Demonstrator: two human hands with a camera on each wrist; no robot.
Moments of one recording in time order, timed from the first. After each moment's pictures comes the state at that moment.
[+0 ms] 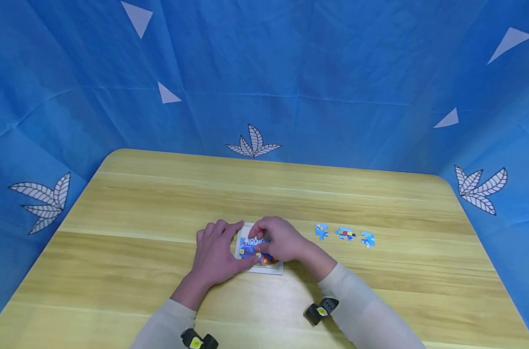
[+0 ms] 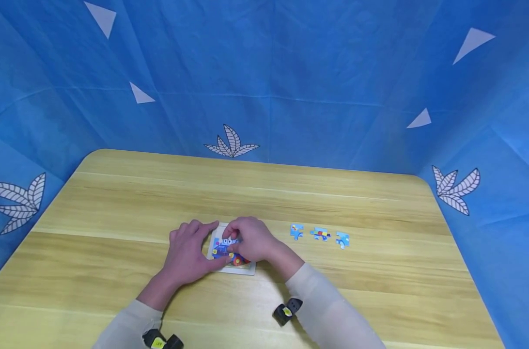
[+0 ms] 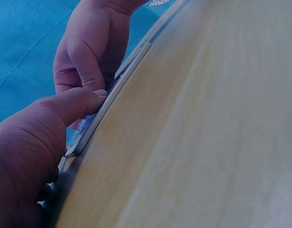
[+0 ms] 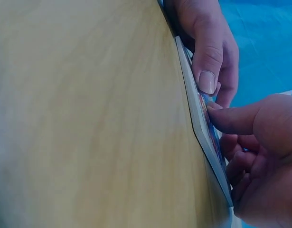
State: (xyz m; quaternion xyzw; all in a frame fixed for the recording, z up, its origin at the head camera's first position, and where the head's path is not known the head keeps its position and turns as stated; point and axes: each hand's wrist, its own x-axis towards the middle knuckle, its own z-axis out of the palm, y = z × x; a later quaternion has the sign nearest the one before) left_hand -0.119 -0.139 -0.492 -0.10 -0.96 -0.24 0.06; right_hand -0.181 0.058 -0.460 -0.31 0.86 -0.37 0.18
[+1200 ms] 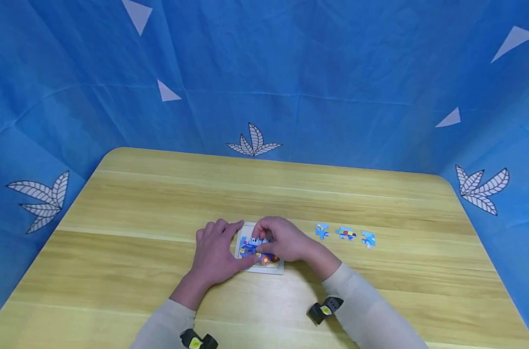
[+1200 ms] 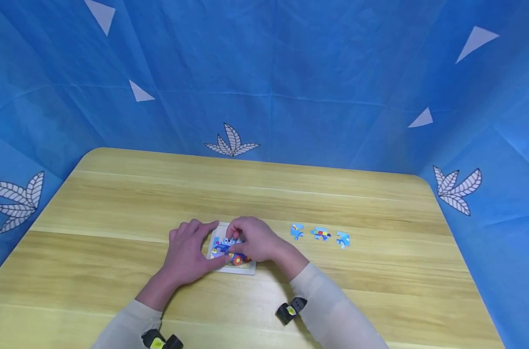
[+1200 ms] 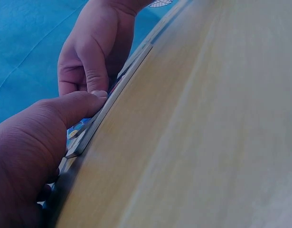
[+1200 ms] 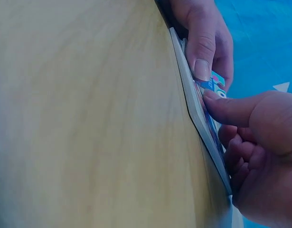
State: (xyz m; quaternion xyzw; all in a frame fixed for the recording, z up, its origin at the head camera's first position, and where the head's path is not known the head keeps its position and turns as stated) left_hand -0.119 -0.139 -0.490 -0.10 -0.96 -0.24 0.05; right_hand -0.185 0.067 -0.463 -0.34 0.83 -0.39 0.19
